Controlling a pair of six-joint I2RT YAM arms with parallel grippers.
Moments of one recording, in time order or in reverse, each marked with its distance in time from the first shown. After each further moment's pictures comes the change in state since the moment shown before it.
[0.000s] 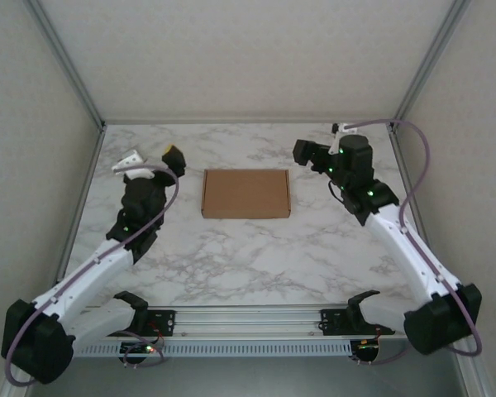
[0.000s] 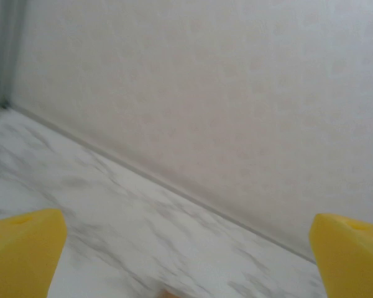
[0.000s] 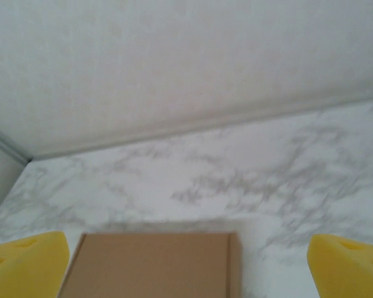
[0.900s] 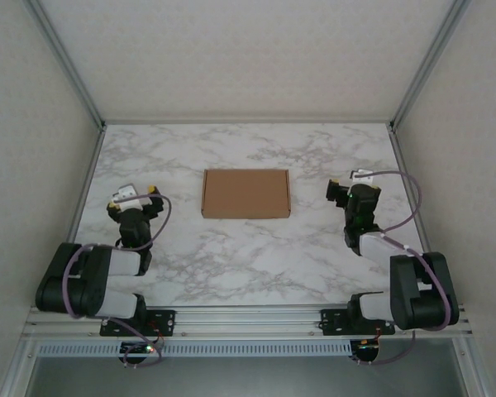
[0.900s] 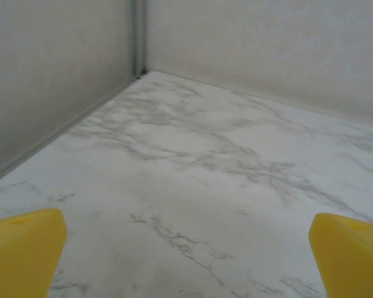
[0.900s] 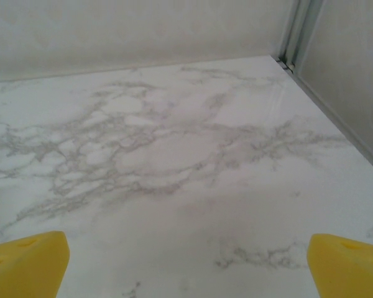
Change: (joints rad) left arm 0.357 0.446 -0.425 0.704 0.193 0.280; right arm -0.267 0.162 -0.637 0.789 0.161 -0.297
